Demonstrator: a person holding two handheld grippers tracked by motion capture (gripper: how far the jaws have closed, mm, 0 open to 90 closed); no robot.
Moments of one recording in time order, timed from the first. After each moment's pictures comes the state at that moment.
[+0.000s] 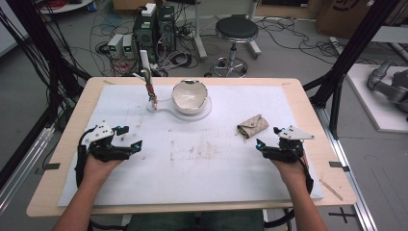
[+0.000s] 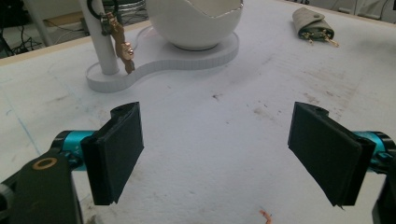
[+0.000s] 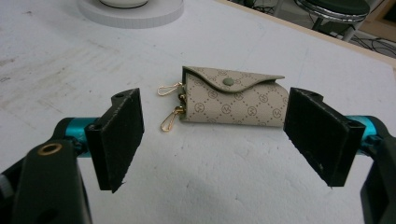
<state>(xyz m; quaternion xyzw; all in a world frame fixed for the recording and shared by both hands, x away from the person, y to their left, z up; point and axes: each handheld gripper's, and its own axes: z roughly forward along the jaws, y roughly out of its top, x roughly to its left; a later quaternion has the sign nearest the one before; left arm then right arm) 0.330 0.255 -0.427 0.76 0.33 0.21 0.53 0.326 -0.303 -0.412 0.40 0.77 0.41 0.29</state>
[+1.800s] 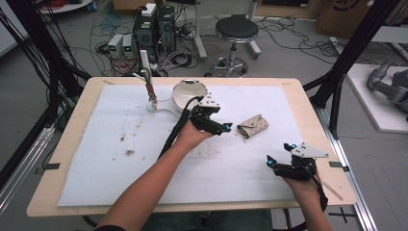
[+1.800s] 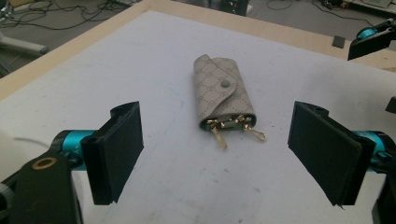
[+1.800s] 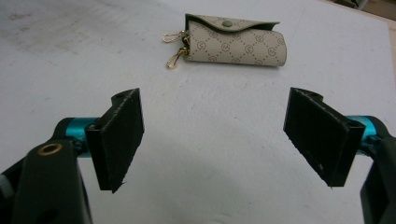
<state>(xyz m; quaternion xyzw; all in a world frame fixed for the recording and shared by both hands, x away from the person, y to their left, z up) 0.427 -0.014 -0.383 0.83 0.21 0.11 0.50 0.282 -0.333 -0.427 0.41 0.78 0.39 0.27</state>
